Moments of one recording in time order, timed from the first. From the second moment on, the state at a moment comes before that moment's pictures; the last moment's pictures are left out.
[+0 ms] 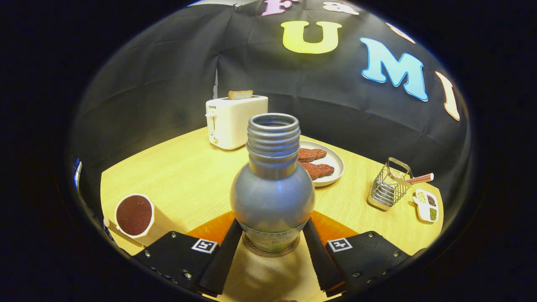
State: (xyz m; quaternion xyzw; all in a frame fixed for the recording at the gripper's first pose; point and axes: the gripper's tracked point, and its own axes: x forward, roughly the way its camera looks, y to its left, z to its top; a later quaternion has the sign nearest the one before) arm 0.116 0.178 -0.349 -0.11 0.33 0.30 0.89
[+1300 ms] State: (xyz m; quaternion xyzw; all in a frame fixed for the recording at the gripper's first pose) arm 0.117 0.181 -0.344 -0.01 0.31 0.27 0.91
